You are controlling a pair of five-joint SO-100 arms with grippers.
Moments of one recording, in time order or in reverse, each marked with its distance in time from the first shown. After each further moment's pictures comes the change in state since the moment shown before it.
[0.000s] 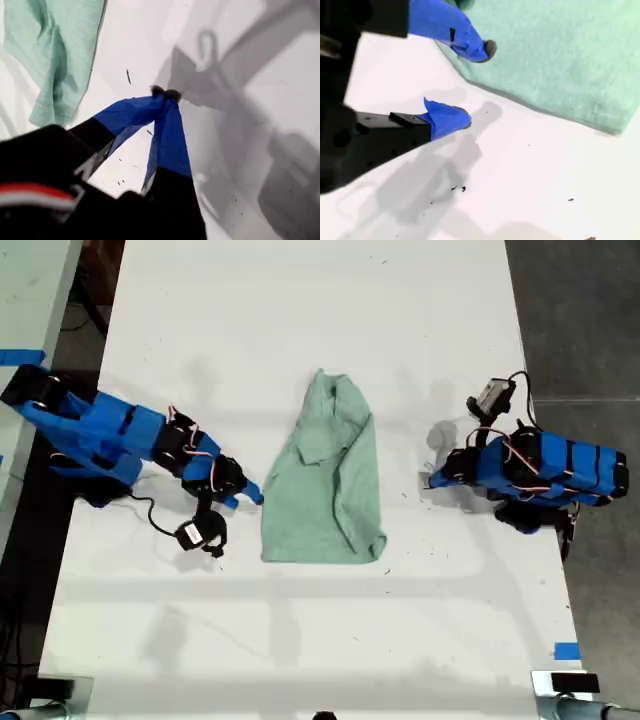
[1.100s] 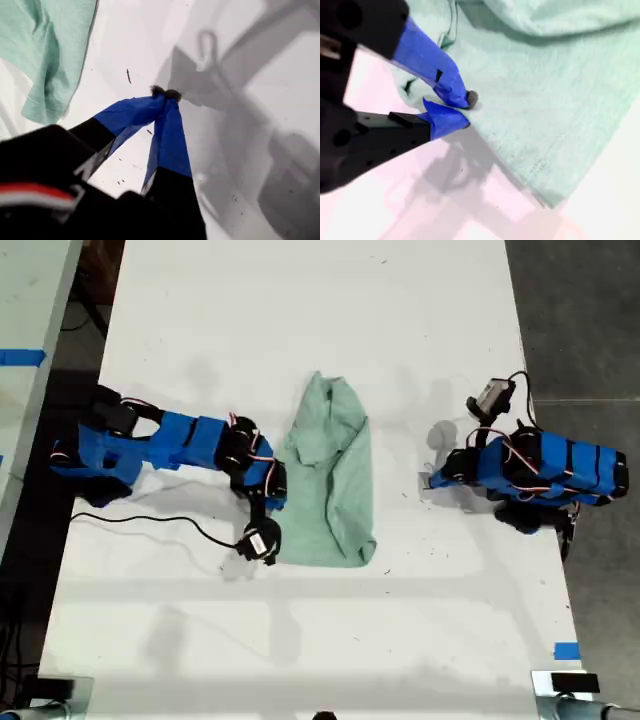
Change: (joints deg) arm 0 -2.4 -36.3 -60.6 28.6 3.6; arm 1 -0.1 0.0 0.0 0.0 0.0
